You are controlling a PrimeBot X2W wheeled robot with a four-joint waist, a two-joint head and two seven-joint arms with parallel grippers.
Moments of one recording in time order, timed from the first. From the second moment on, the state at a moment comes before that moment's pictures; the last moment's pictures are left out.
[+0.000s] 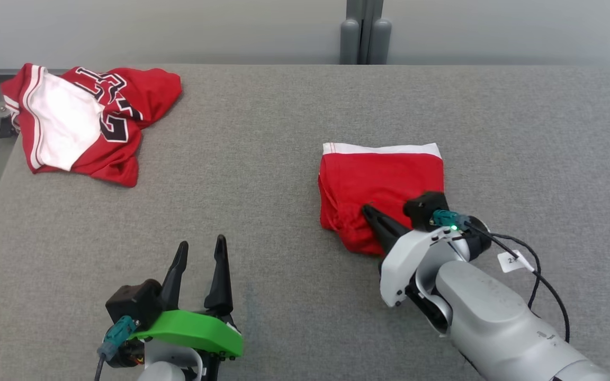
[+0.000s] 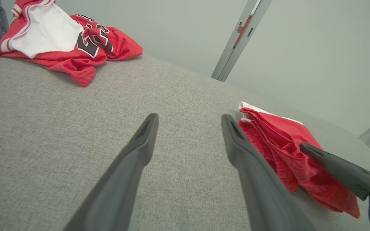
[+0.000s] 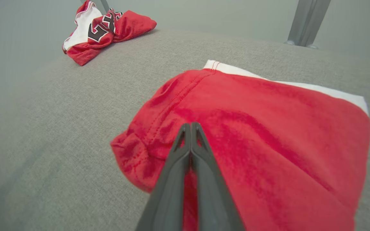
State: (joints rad) left arm -0.12 0.11 -0.38 0.22 -0.61 0.11 -0.25; right arm -0.66 -0.11 0.75 0.91 0.58 0.13 -0.25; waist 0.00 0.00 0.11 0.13
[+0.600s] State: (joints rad) left arm -0.13 0.11 -0.35 0.23 -0.61 0.10 -0.26; right arm -0.72 -0.06 0.90 0.91 0.66 0.13 -0.26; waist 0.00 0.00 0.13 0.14
